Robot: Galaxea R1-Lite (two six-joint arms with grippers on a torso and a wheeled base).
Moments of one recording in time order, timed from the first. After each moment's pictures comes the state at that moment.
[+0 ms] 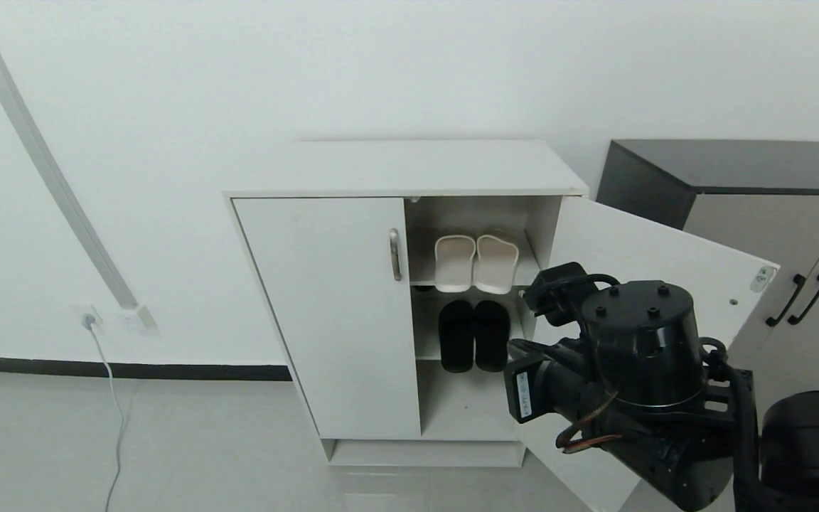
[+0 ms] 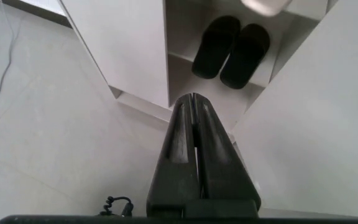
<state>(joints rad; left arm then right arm) 0.00 0.00 0.00 0.00 -0.06 0.00 0.91 1.72 -0.83 -0.54 -0.50 0.17</state>
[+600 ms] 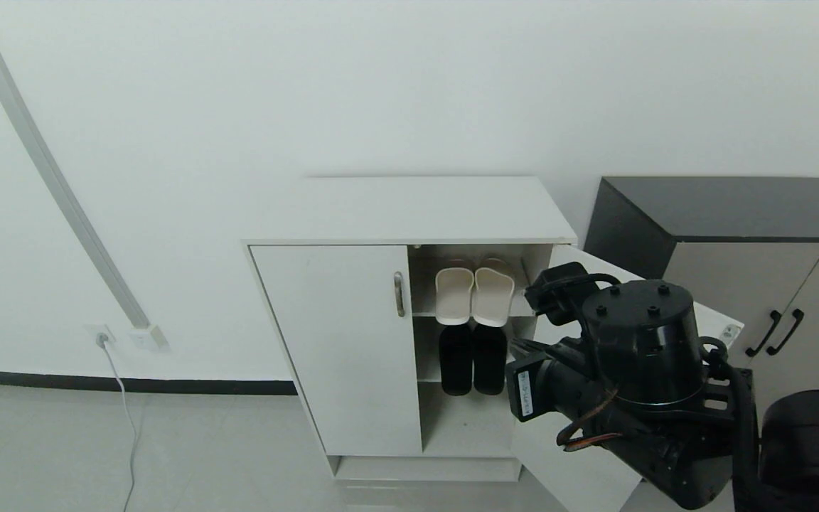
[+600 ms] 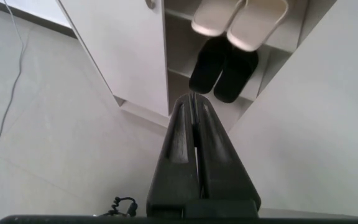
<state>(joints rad) 0.00 0.00 0.00 0.00 -0.06 0.00 0.91 1.72 -0.83 -0.54 -0.50 0.17</state>
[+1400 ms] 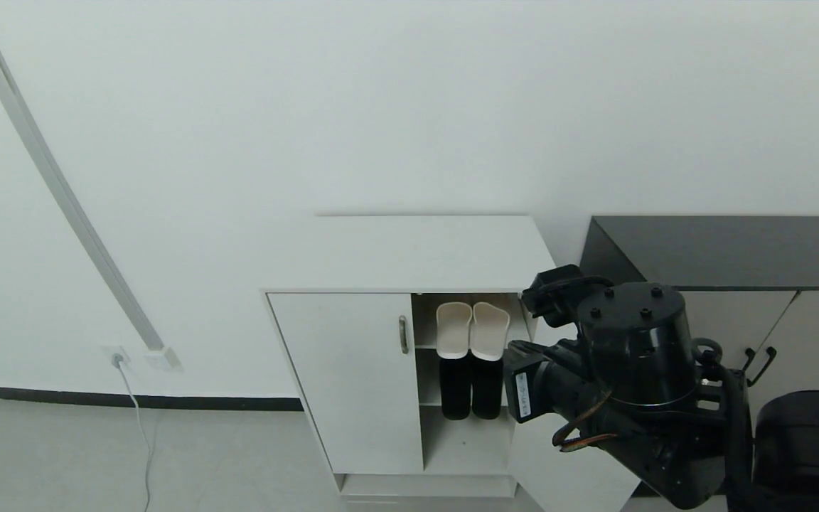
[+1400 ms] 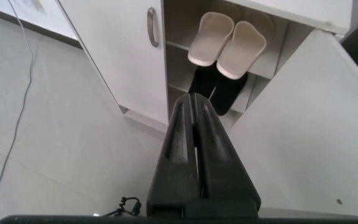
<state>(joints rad) 0.00 0.00 0.00 0.00 -0.06 0.00 0.91 1.73 -0.83 -0.54 -0.50 0.17</state>
